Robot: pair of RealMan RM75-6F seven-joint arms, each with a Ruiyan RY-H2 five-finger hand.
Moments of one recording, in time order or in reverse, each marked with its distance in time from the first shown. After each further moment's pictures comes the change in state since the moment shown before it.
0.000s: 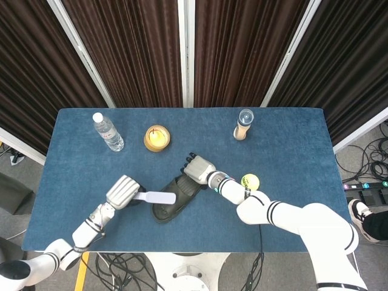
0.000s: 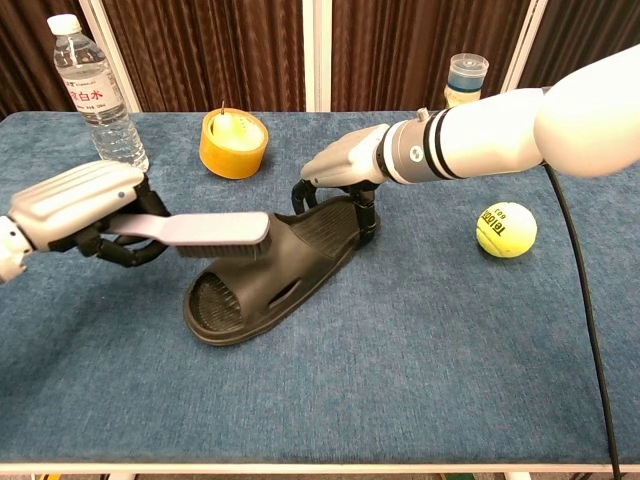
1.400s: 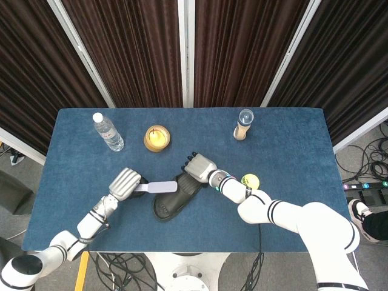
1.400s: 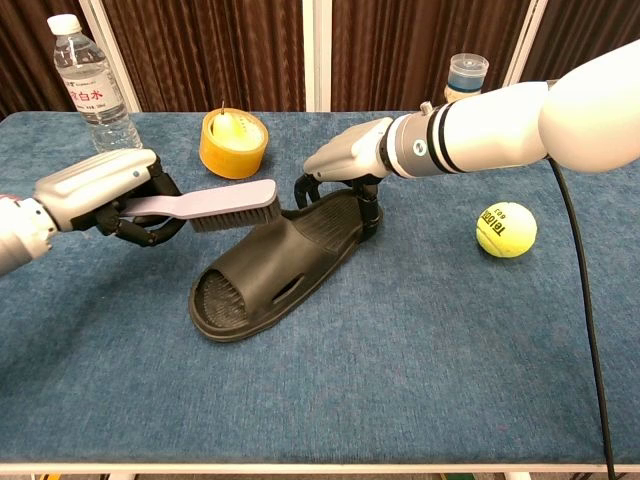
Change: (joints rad) left arm -0.067 -0.062 0.006 0.133 -0.056 -0.050 -0.146; right arm 0.018 0.015 -0.028 -0.008 0.018 0.022 0.008
